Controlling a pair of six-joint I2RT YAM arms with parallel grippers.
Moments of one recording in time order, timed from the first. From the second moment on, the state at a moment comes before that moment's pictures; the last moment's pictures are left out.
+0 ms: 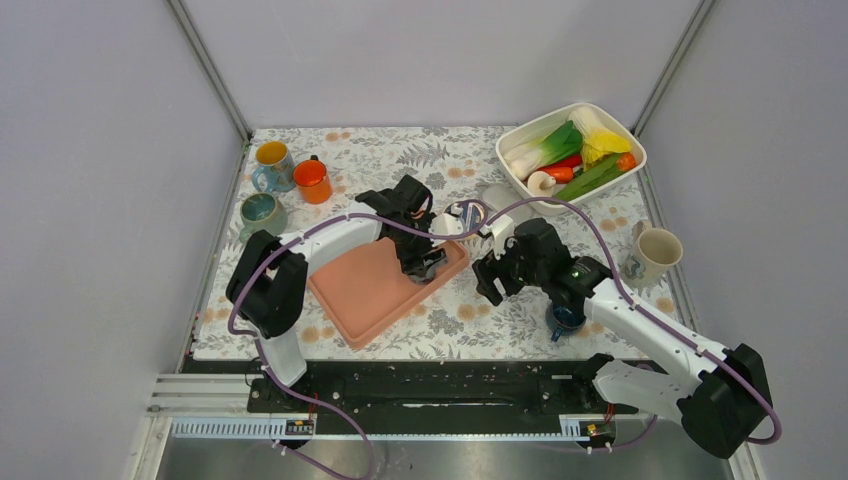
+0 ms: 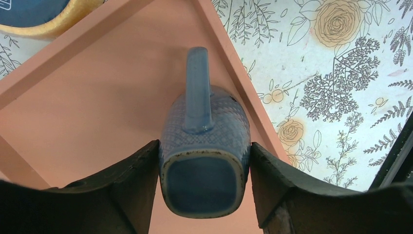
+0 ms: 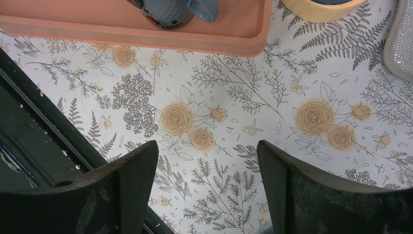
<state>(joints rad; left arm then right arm) -0.65 1.78 1.32 -0.71 0.36 0.65 0.65 1.07 0.77 -0.43 -0.18 -0.06</state>
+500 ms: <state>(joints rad) -0.43 1.77 1.36 -0.68 0.49 0.40 0.65 1.13 0.76 -0.19 -0.19 0.26</state>
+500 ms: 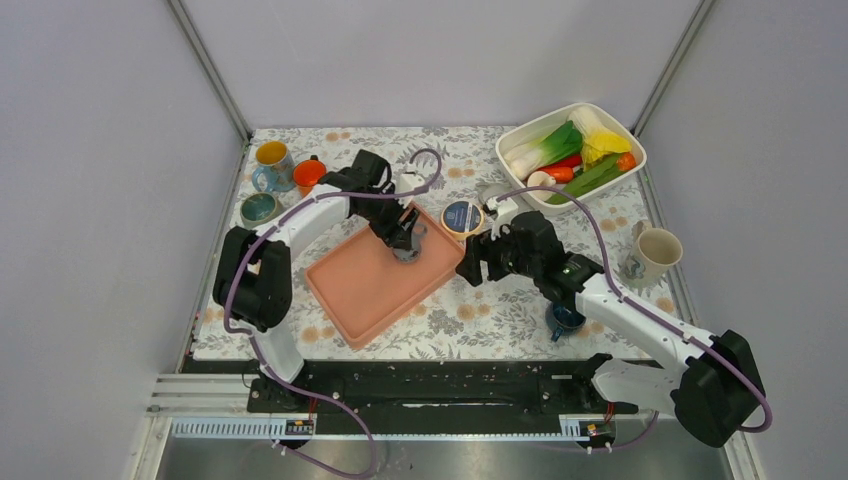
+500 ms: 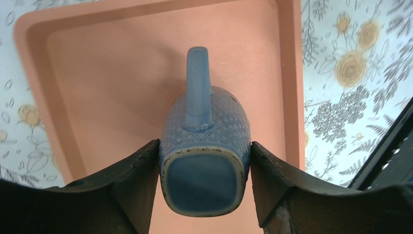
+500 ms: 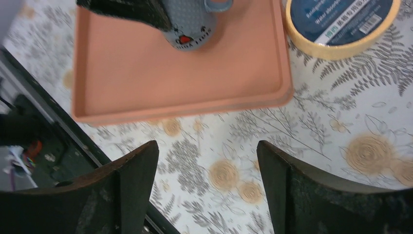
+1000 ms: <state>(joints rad) -0.38 1.59 1.35 -0.55 0.76 -0.01 0.66 1.21 0.49 0.59 -0.17 0.97</state>
